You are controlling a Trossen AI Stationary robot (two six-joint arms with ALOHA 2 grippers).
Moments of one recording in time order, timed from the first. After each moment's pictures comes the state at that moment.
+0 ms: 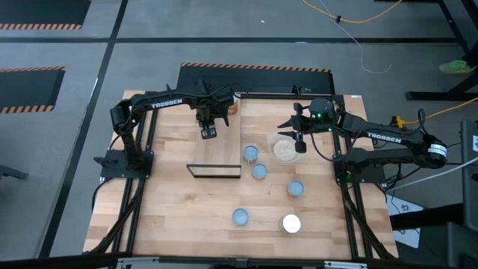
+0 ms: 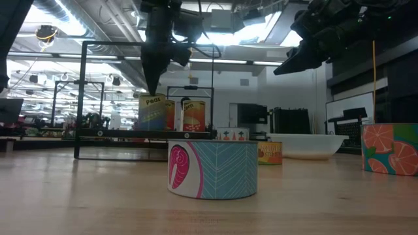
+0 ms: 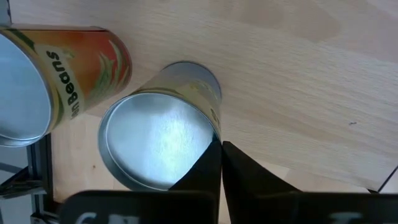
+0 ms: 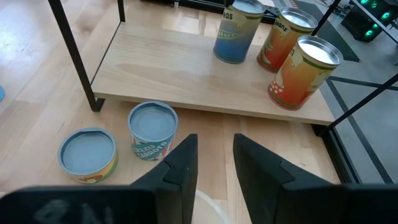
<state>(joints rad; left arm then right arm) 0.41 1.79 1.61 -1.33 -0.09 0.14 -0.44 1.00 0.63 -0.15 -0.31 -0.40</state>
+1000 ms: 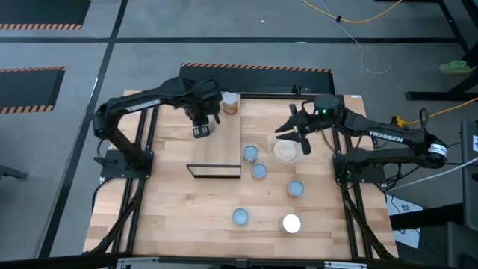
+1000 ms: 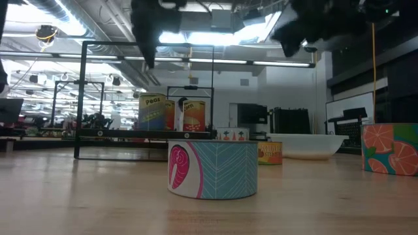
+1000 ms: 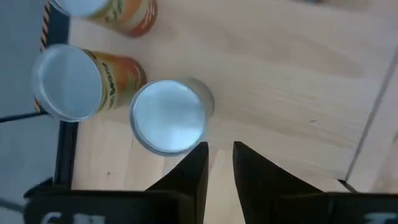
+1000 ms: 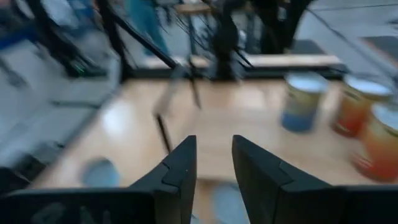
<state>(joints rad) 0.36 1.57 1.61 -1.32 -0.09 0.14 -0.42 1.01 0.71 -0.02 -0.65 -0.09</state>
